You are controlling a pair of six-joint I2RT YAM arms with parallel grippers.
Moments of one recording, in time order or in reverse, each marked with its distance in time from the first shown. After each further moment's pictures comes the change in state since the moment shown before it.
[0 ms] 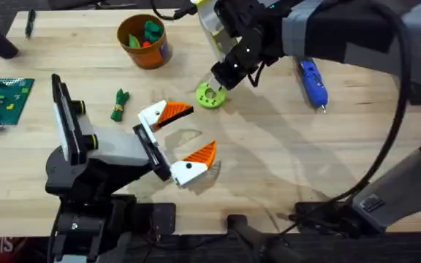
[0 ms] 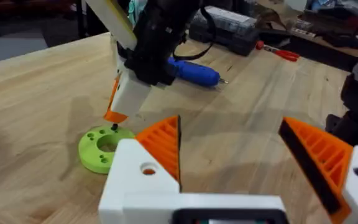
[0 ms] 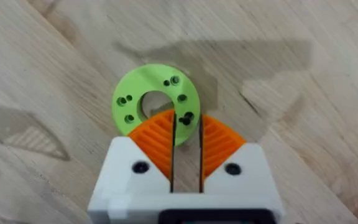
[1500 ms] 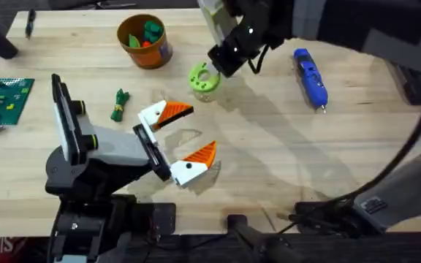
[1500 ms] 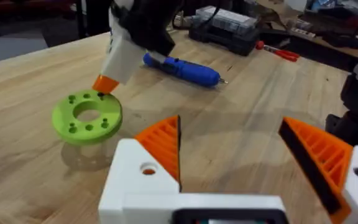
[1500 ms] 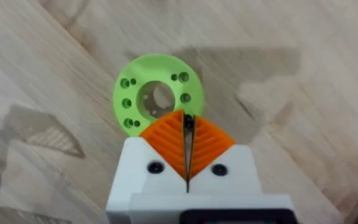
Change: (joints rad) left arm 0.000 0.000 0.000 0.000 0.000 0.000; right arm 0.007 -0.035 0.115 -0.092 -0.003 0.000
